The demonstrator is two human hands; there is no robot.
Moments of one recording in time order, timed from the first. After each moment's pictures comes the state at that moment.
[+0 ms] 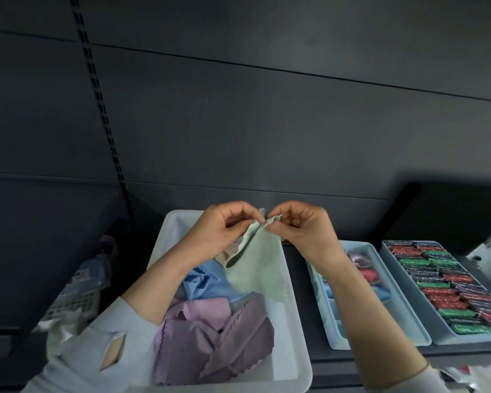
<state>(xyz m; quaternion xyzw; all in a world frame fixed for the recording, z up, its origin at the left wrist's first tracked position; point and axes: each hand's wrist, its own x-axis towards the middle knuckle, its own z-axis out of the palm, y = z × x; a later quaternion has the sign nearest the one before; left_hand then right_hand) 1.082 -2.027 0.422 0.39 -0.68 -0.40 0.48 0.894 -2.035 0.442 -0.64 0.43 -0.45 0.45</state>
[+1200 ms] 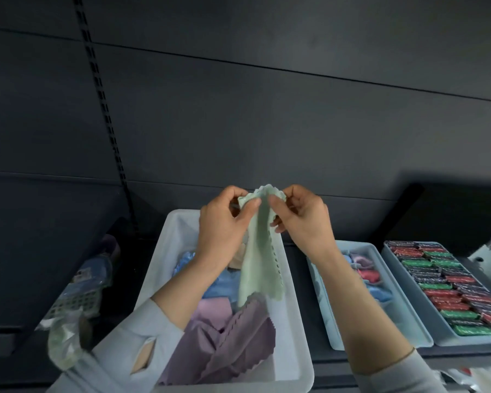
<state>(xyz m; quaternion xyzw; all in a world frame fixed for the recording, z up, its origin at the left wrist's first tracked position) 1.058 -2.036 0.415 0.54 -0.56 -0.20 0.59 0.907 -2.049 0.447 -0.66 0.51 -0.46 0.30</state>
